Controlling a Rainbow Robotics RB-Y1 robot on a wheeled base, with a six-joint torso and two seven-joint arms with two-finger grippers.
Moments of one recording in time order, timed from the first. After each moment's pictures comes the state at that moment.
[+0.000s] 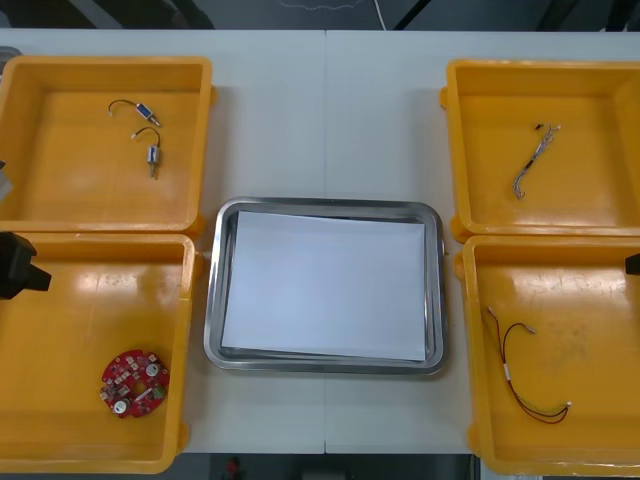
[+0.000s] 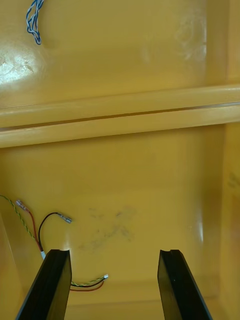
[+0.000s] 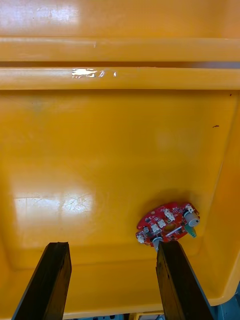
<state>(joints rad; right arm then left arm) -0.13 -0.71 -0.41 -2.22 -0.82 1.92 1.26 -0.13 0.84 0.31 -2.17 0.99 1.91 -1.20</state>
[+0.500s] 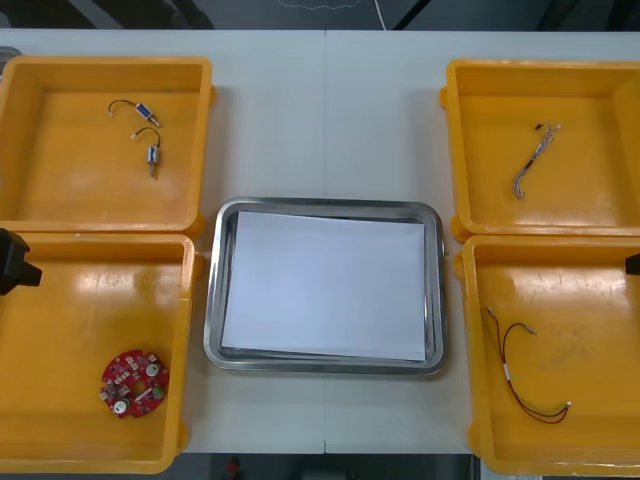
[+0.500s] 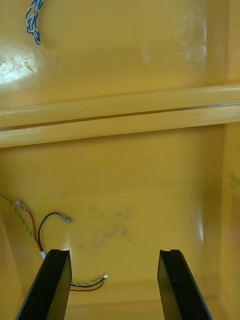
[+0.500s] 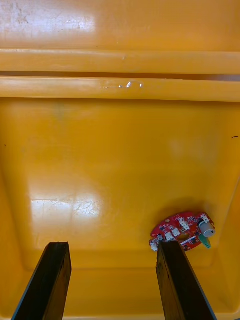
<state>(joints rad) -0.13 -0.71 -0.41 -2.22 -0.82 1.92 1.26 -0.13 0.84 0.31 -2.18 0.93 1.91 -1.20</state>
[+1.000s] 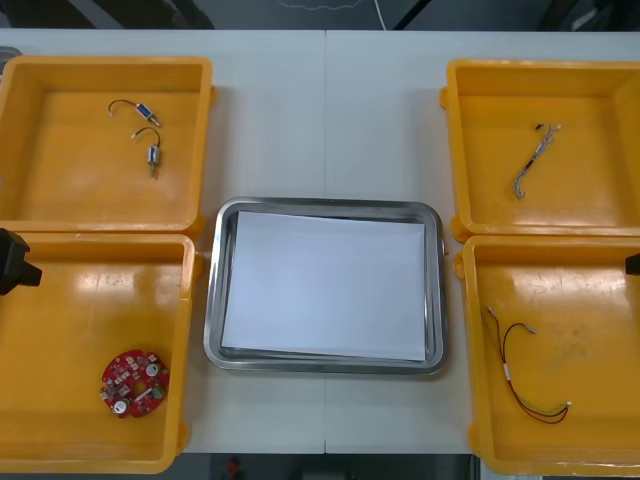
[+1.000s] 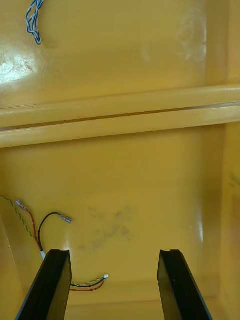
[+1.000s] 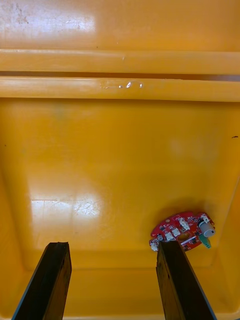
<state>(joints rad) -0.13 -0.71 -0.41 -2.22 -0.82 1.92 1.26 -0.13 0.84 0.31 -2.18 0.93 1.91 -1.20</state>
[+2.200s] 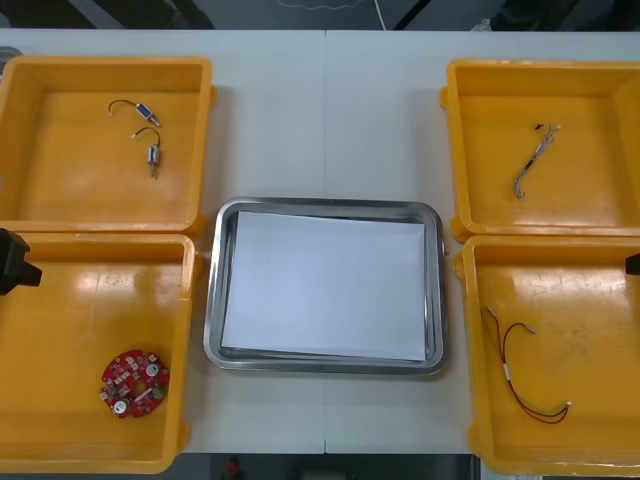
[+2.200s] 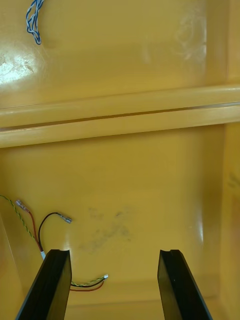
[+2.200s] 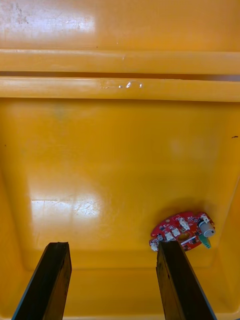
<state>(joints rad) -0.13 -0.71 -0.41 -2.22 -0.82 1.92 1.26 -0.13 0.84 0.31 -2.18 0.93 1.91 -1.20</state>
